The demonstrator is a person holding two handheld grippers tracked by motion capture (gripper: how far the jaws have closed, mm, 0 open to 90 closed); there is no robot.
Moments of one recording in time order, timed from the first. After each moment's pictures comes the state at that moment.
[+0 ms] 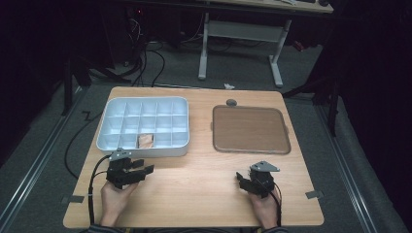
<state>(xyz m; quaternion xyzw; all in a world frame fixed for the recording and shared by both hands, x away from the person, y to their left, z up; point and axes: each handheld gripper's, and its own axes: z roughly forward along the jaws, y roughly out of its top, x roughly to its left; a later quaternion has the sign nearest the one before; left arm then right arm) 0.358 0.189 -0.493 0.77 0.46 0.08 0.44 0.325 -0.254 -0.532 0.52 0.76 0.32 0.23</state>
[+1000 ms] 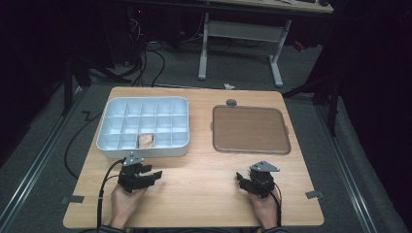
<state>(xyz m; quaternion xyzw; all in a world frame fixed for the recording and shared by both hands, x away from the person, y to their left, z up) 0.356 0.163 -0.518 0.79 0.45 0.08 0.41 0.325 -0.254 -0.532 0.52 0.76 0.32 0.23</state>
